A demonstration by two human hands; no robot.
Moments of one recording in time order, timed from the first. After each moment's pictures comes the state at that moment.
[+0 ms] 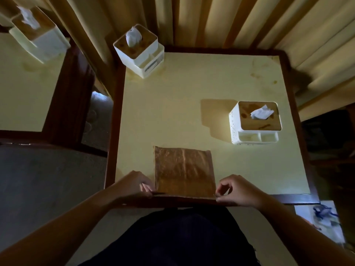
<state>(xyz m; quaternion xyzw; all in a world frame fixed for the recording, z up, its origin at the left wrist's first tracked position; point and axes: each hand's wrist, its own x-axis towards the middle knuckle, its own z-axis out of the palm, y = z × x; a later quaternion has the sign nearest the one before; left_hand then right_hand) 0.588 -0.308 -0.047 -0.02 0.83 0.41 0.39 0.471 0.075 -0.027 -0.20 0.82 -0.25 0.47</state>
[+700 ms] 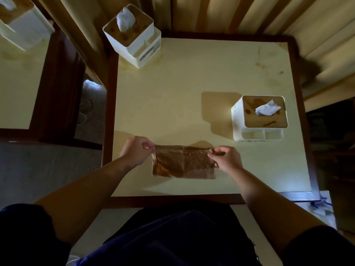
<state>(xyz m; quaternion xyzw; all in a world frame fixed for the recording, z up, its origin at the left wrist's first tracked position) 0.497 -0.313 -0.099 -0.21 0.87 0.39 0.19 0.414 0.016 -0.090 0.15 0.87 -0.35 0.30</state>
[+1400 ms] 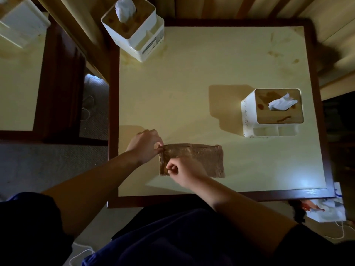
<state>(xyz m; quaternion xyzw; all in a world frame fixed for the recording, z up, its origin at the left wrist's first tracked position) 0.477 -0.323 -0.094 -0.01 0.95 0.26 0.20 0.478 -0.112 -0.074 -0.24 0.87 -0.21 0.38</state>
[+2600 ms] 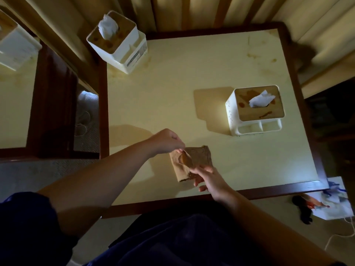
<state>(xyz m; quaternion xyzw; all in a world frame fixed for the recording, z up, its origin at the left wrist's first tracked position) 0.411 -0.235 -0.046 -0.14 0.79 0.45 0.40 0.490 -0.015 -0.071 0.21 0.68 -0.55 0.43</state>
